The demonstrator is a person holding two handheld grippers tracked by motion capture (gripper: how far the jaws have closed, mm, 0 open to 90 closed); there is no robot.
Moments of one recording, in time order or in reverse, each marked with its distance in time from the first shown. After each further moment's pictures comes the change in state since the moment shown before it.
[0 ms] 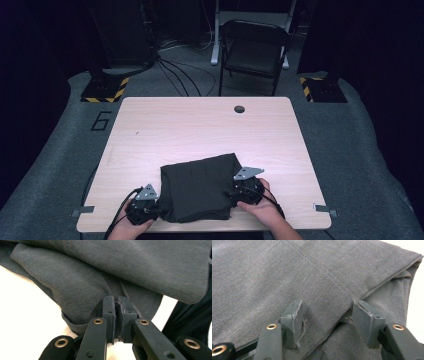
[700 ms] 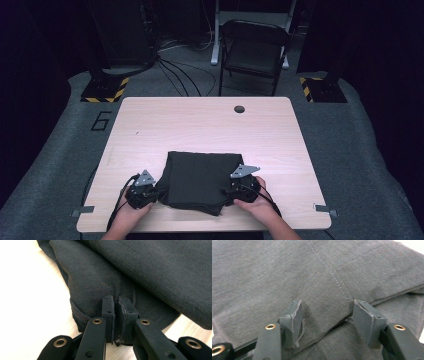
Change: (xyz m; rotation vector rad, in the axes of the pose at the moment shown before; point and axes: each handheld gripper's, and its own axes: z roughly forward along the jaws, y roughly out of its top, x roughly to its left) left arm 0.039 0.013 0.010 -0.072 0.139 -0.015; right arm -0.003 0.004 0.015 0.000 -0.006 0.011
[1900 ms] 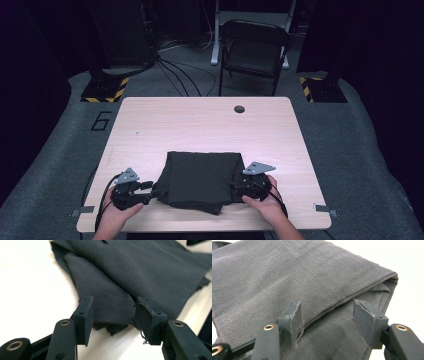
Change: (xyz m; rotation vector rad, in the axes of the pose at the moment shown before) left arm 0.009 0.001 -0.045 -0.118 -0.041 -0.131; right arm -0.014 -0.003 -0.030 -0.100 -0.054 0.066
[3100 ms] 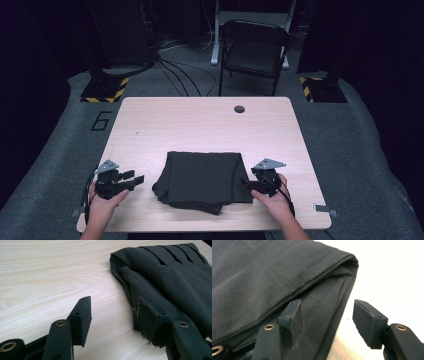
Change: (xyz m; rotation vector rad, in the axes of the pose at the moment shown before) left arm 0.057 -0.007 -0.013 -0.096 0.123 -0.164; right arm -0.032 -0.012 -0.006 0.028 -0.098 0.095
